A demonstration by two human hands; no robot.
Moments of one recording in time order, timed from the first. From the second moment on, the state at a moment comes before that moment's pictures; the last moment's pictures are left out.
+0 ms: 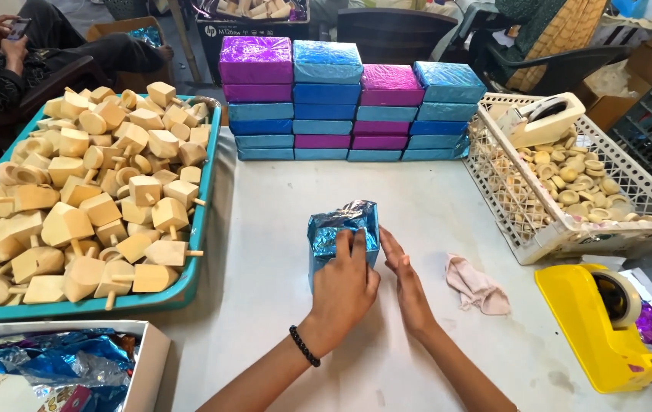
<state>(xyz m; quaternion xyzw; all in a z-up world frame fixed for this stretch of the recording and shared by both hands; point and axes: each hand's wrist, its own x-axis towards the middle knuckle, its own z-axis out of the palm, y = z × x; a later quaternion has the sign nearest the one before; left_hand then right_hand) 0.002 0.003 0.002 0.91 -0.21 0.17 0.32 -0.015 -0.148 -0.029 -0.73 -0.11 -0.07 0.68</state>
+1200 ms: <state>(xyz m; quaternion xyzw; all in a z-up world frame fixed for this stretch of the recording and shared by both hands) -0.011 -0.006 -0.015 0.94 -0.21 0.21 0.16 0.076 -0.104 0.131 -0.76 -0.56 -0.14 -0.30</state>
